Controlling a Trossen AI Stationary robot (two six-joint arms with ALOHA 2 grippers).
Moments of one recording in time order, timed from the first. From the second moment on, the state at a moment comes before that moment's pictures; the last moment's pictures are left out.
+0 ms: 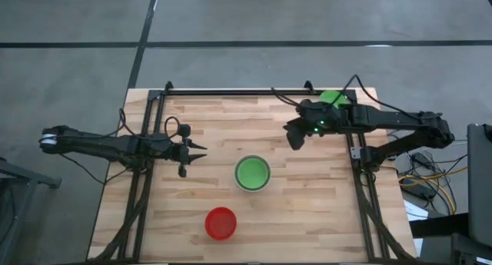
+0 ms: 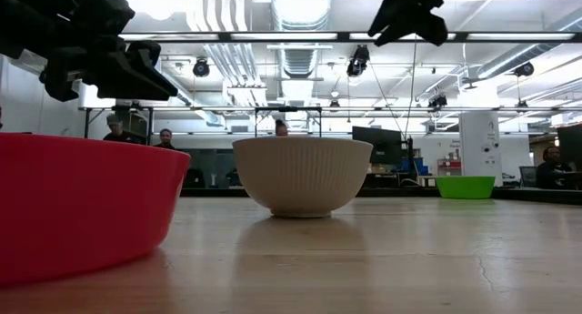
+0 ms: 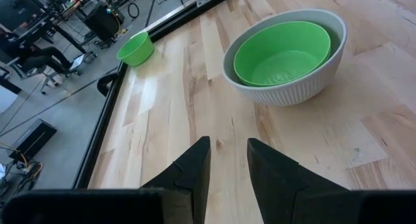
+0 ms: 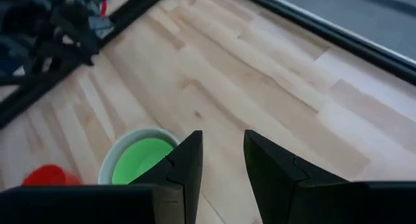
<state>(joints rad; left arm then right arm) -0.04 0.62 0.31 -0.05 -0.18 0.46 -0.08 1.18 1.15 -0.68 0.25 0.65</state>
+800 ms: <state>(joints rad) -0.04 0.62 0.31 -0.05 -0.18 0.46 -0.34 1.06 1.00 -0.73 0.31 0.94</state>
